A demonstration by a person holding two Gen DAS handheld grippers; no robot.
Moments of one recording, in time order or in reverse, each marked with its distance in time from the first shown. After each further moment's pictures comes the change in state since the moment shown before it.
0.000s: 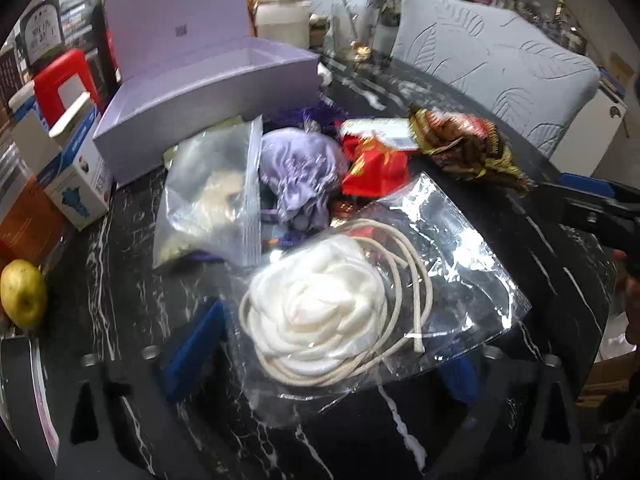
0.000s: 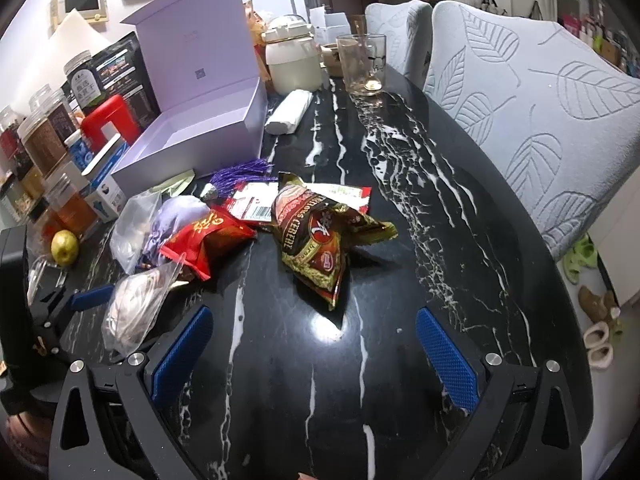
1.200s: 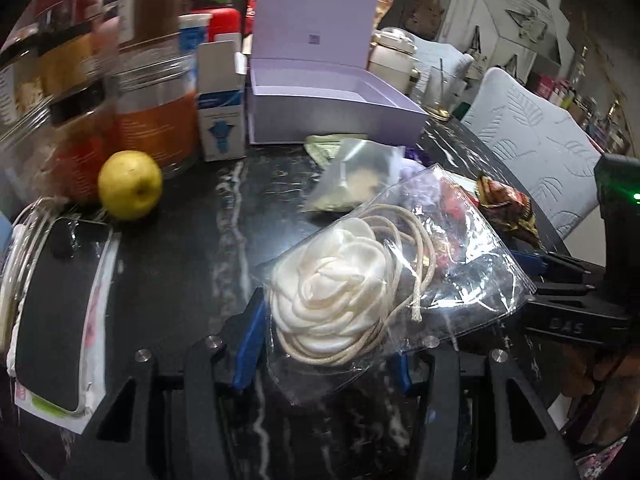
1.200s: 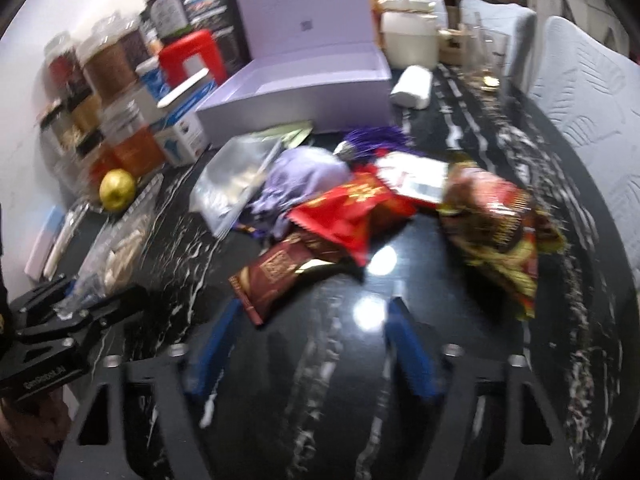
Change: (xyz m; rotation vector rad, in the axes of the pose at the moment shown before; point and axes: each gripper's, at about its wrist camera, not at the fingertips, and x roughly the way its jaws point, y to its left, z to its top) left arm -0.065 0.076 -0.059 -0.334 -0.103 0.057; right arm 0.042 0.099 -0.015 -0.194 0.093 0.165
